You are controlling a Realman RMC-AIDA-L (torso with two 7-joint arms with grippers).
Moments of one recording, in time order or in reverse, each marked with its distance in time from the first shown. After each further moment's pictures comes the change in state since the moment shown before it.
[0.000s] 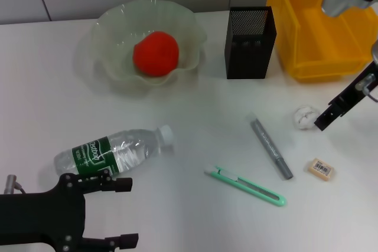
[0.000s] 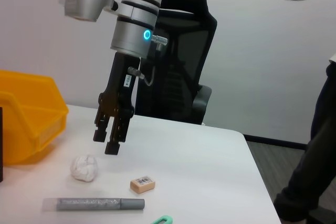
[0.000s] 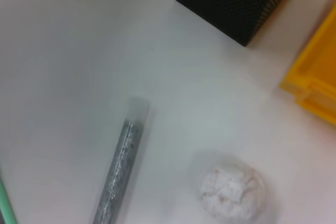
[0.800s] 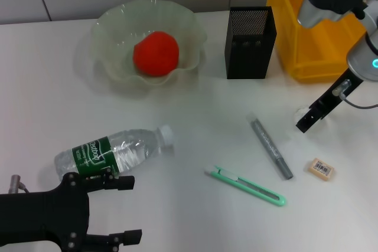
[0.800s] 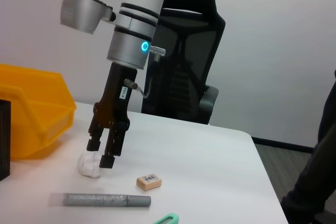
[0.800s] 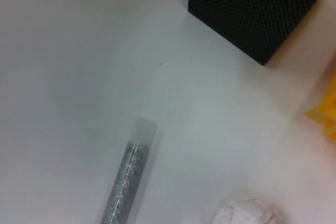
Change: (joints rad) left arm -0.003 -0.007 0.000 -0.021 0.001 -0.027 0.001; right arm 0.040 0.010 -0.041 0.149 0.002 0.149 -0.001
